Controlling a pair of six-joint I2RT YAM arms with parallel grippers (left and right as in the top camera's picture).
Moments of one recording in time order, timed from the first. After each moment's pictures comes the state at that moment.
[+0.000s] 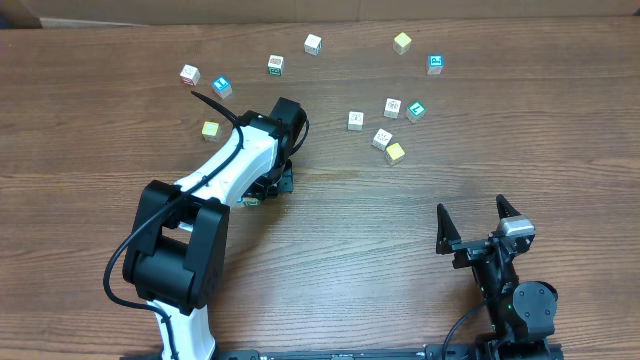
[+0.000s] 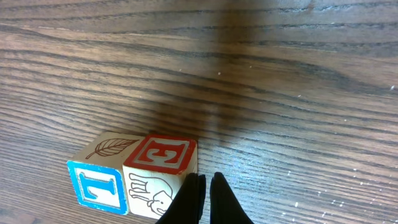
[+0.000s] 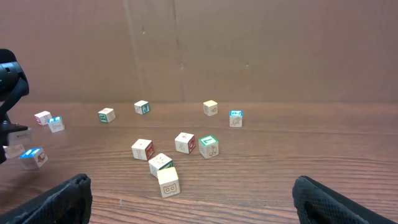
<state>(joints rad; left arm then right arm) -0.39 1.99 1.37 -1.00 -0.21 -0.48 0.11 0.01 0.02 -0.03 -0.06 0.07</state>
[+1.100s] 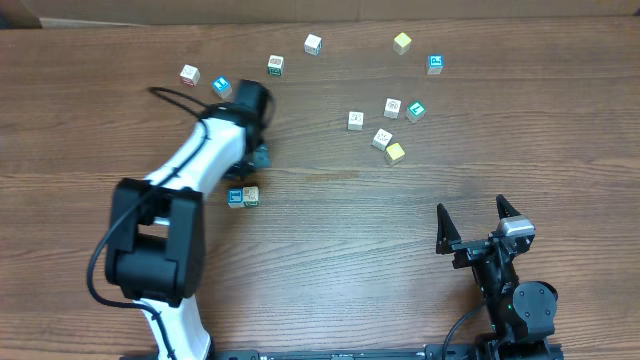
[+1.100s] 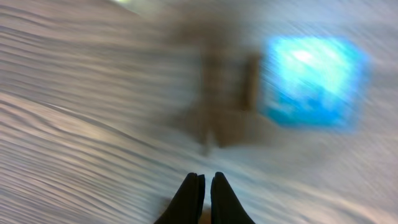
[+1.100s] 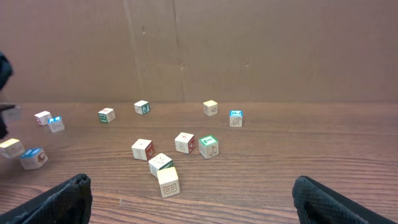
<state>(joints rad) -0.20 1.99 1.37 -0.80 -0.24 -0.50 0.11 0.01 0.02 -0.03 -0.06 0.07</state>
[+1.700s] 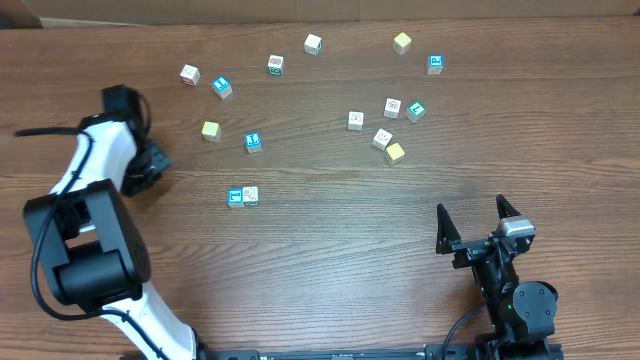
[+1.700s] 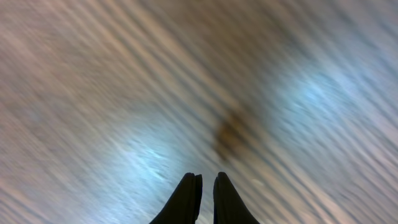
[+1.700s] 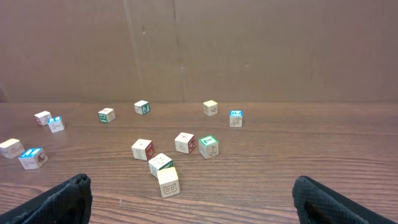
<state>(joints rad) 0.28 1.99 1.37 -0.84 -0.24 -0.50 0.11 0.01 0.02 -0.03 -0.06 0.07</state>
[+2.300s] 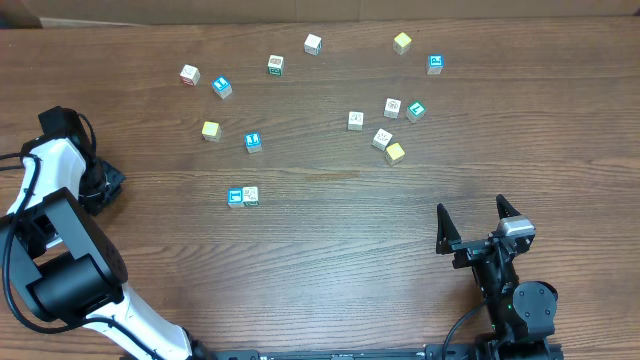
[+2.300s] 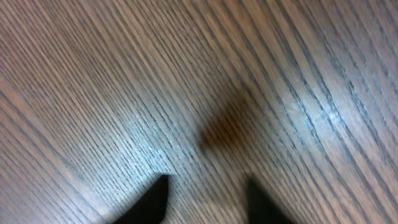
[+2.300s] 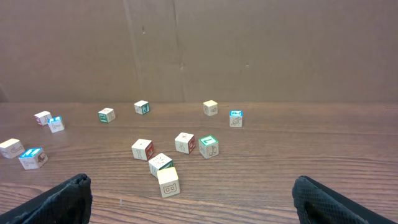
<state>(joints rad) 0.49 1.99 1.37 -0.85 -0.25 -0.49 0.11 0.01 0.02 -0.03 -0.06 0.07</state>
